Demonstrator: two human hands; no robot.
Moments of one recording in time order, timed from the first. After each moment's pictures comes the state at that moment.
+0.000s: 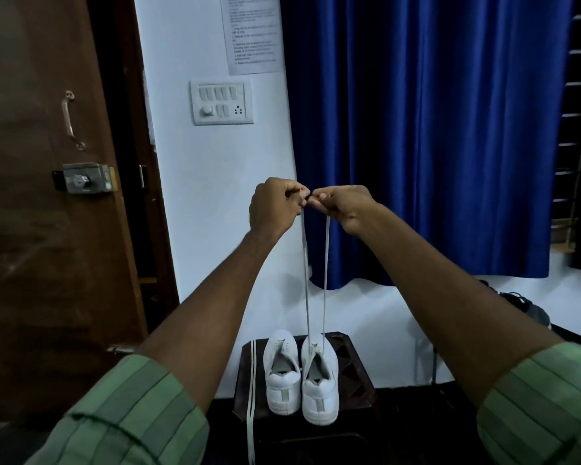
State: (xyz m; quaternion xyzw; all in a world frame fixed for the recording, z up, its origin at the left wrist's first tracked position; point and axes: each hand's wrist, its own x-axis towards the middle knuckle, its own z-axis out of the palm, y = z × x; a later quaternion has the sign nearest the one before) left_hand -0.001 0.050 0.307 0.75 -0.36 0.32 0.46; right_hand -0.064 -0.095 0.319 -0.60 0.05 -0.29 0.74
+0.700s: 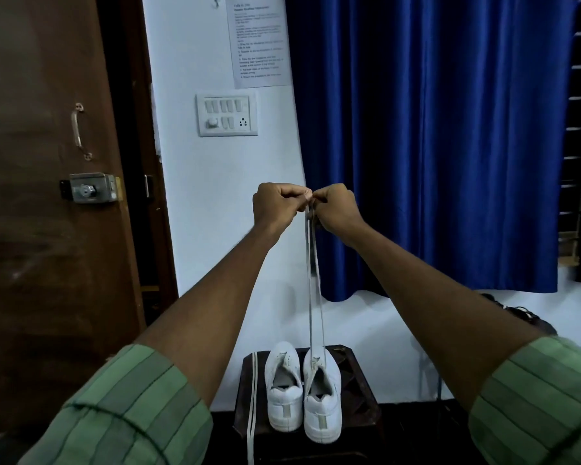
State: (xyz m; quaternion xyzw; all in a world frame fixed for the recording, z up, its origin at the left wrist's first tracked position) left_hand 0.016 0.047 0.325 0.68 -0.35 0.23 0.60; right_hand -0.051 -0.081 0.324 -0.84 0.02 -0.40 0.36
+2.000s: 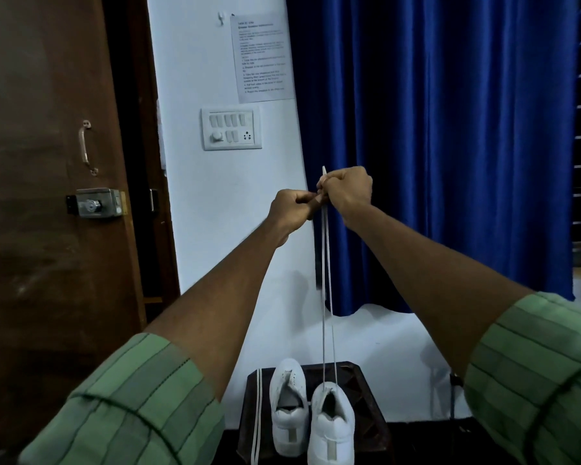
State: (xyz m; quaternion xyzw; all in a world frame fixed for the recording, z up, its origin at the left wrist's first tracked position) left_hand 0.035 0.027 0.352 0.72 -0.38 0.11 0.57; right_hand -0.036 -0.089 0.377 -0.71 0.09 -0.49 0.50
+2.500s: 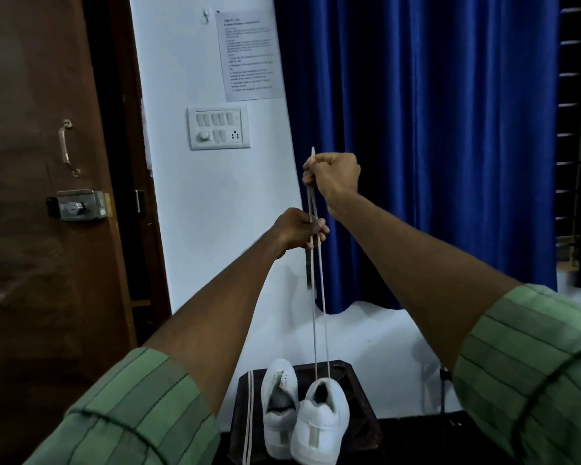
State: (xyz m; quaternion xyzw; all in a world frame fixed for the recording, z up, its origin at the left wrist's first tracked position) left_hand 0.035 0.008 0.328 0.77 -0.40 0.02 0.50; right_hand -0.036 -0.085 0.391 -0.65 0.03 -0.52 0.55
